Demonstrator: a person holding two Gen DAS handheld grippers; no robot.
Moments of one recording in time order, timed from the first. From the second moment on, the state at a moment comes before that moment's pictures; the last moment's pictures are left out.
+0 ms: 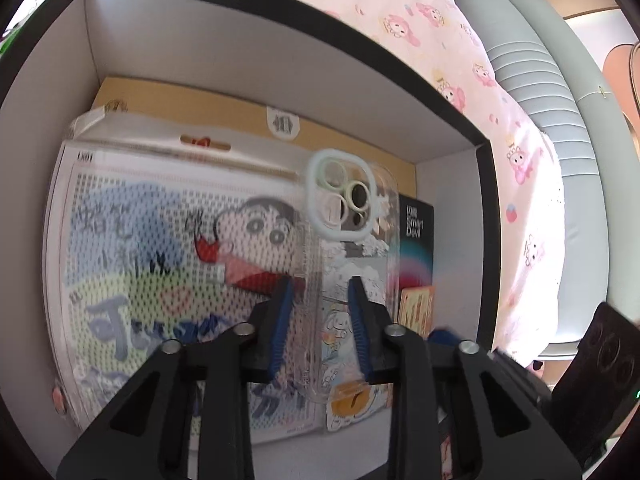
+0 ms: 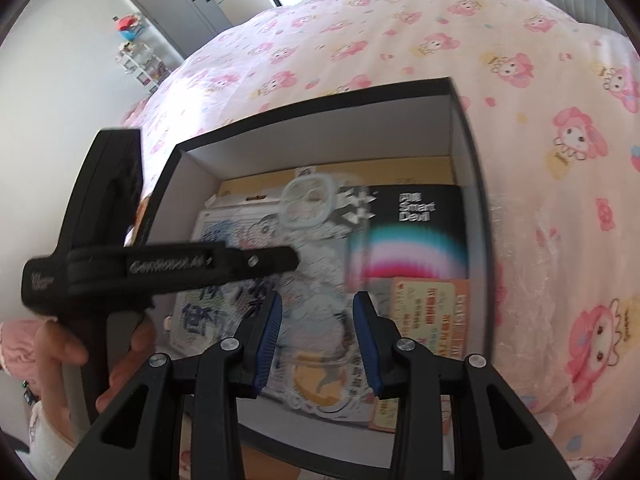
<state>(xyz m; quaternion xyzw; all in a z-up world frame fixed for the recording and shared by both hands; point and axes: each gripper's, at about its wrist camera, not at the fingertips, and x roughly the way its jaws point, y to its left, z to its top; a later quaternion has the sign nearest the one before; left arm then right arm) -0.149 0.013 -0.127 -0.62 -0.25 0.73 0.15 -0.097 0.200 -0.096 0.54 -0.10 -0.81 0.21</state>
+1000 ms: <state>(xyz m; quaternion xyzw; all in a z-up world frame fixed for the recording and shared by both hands) -0.174 -0.003 -0.079 -0.53 -0.21 0.81 0.11 -0.089 0.208 -0.110 0.57 -0.17 -0.78 0.20</state>
